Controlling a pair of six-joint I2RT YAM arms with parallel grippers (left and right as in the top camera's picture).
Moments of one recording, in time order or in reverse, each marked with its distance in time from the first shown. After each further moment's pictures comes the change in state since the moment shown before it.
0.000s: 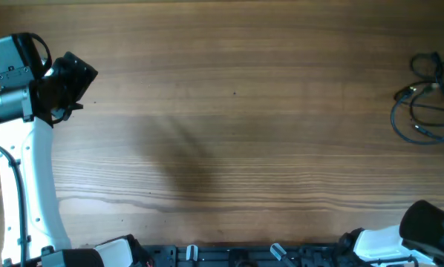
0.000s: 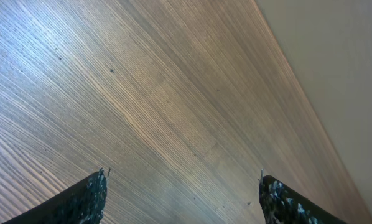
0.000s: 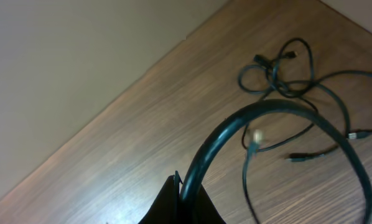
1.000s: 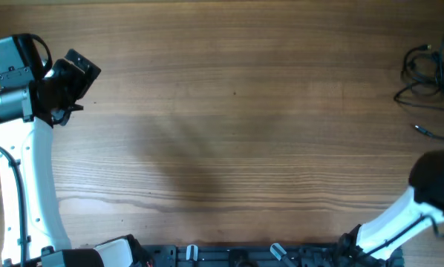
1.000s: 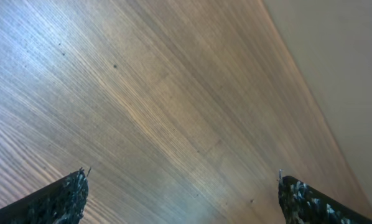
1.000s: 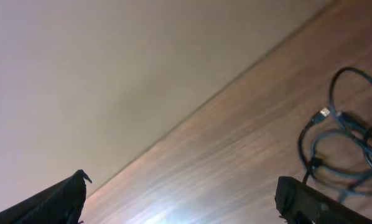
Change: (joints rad) left arm 0.000 0.000 0.000 -0.023 0.000 0.004; right arm 0.049 0.297 -0.013 0.471 -0.145 0.140
